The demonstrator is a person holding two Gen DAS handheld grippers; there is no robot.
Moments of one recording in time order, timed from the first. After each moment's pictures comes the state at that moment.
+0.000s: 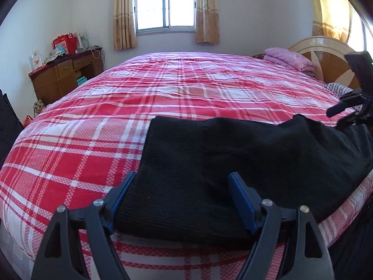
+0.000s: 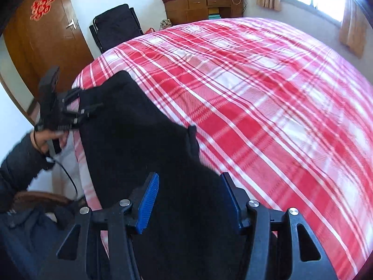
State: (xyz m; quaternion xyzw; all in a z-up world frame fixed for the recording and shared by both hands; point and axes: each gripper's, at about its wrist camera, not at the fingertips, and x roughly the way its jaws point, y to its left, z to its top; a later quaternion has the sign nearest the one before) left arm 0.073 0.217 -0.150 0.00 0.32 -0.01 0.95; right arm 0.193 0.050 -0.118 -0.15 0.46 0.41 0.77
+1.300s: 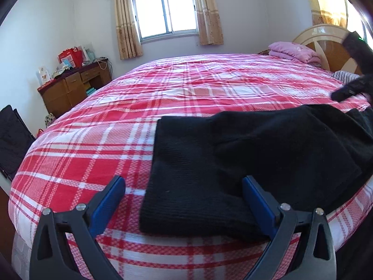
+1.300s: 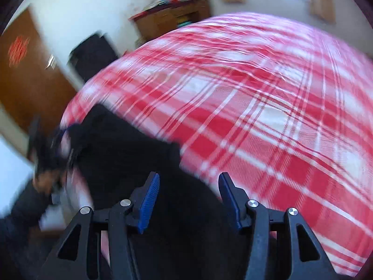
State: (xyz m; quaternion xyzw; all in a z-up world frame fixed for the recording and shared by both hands) left arm 0.069 0.209 -0.155 0.04 0.31 0.02 0.95; right arm 0.188 0.009 -0.112 -0.09 0.47 0.38 0.79
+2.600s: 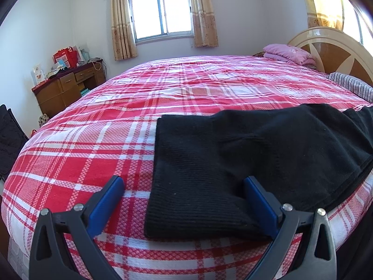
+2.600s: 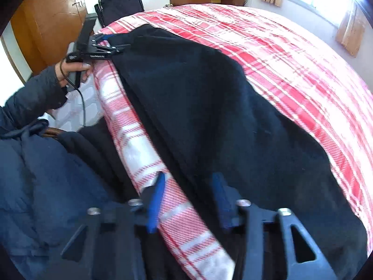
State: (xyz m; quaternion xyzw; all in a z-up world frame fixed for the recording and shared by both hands) left arm 0.072 0.216 -0.160 0.04 0.30 0.00 0.95; right arm 0.058 -0.040 -0.137 -0.21 0.47 0.40 0.76
